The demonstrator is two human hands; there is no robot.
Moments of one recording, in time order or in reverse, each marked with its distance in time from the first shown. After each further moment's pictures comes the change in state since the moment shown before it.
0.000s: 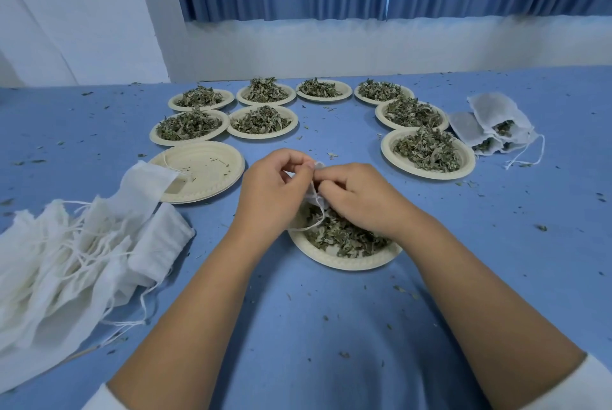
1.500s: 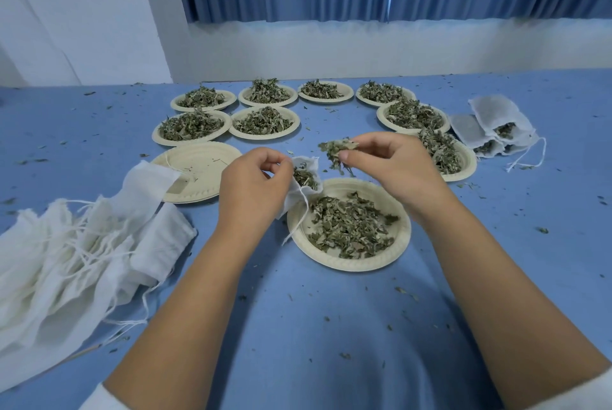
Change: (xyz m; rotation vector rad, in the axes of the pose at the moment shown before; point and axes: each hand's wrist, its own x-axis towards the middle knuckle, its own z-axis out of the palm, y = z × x) left_hand 0.006 -0.008 -0.016 0.178 0.164 -0.014; right_hand -0.001 0.009 -0.031 0.552 0.327 0.180
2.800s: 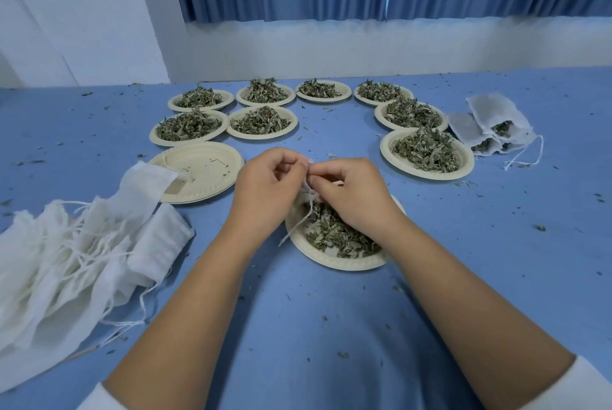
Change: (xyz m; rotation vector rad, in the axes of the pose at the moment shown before) left_hand -0.006 0.011 0.008 -0.209 -0.159 -0.003; right_hand -0.015 0.009 0.046 -0.258 -0.076 -0.096
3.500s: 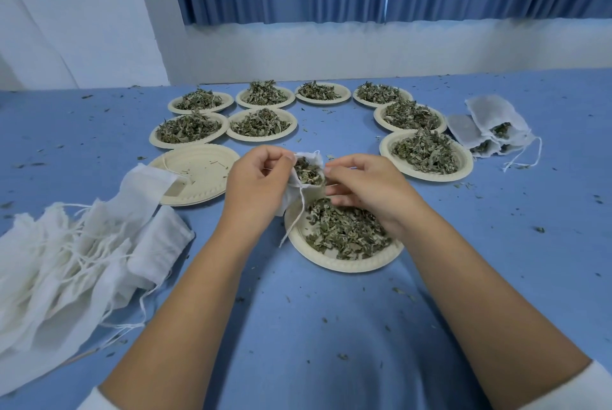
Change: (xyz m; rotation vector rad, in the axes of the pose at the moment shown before) left_hand 0.004 0.002 -0.005 -0.096 0.074 -0.091; right_hand 0.010 0.003 -0.022 0.425 -0.024 0.459
